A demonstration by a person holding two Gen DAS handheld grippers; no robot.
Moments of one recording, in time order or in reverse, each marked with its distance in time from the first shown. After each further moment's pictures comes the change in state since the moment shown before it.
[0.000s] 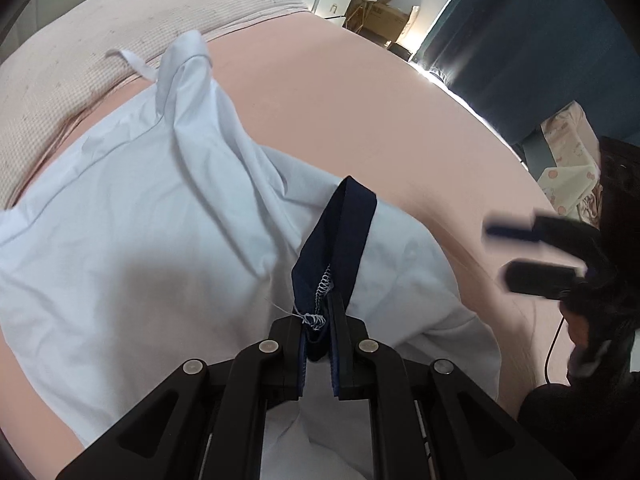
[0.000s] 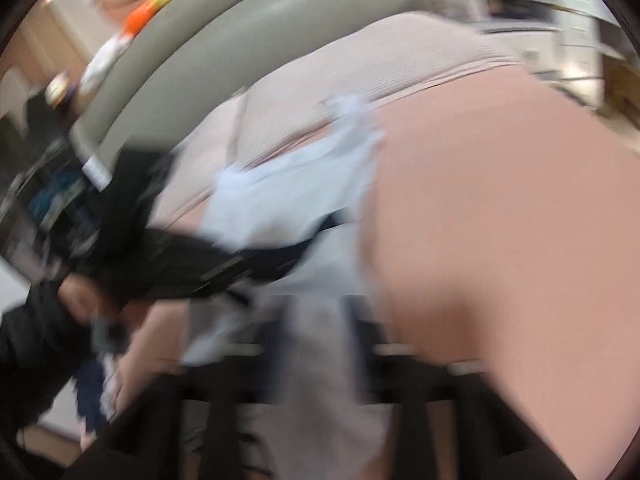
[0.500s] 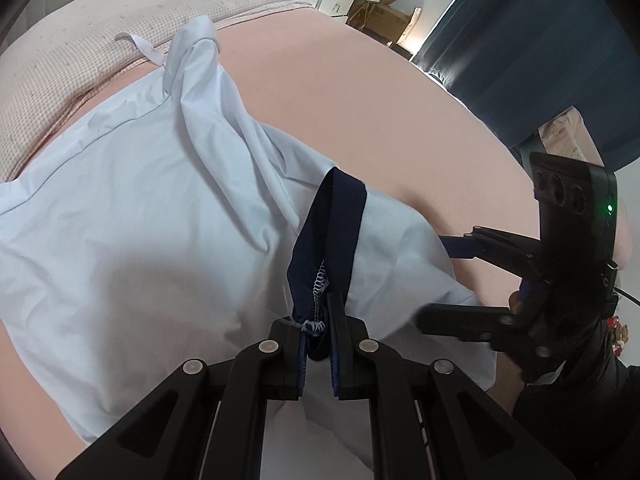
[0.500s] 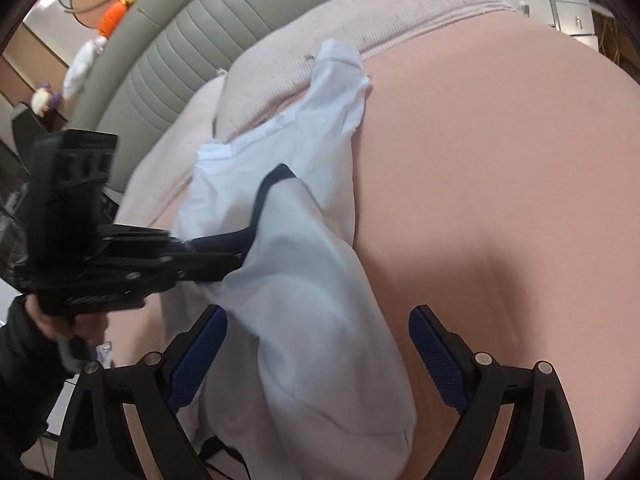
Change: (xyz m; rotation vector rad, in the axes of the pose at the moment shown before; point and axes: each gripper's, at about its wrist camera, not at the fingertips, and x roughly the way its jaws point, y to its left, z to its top) left arm -0.001 -0.004 -0.022 -0.019 0.006 -0.010; right arm 0.073 0.002 -0.018 0.062 0.120 0.058
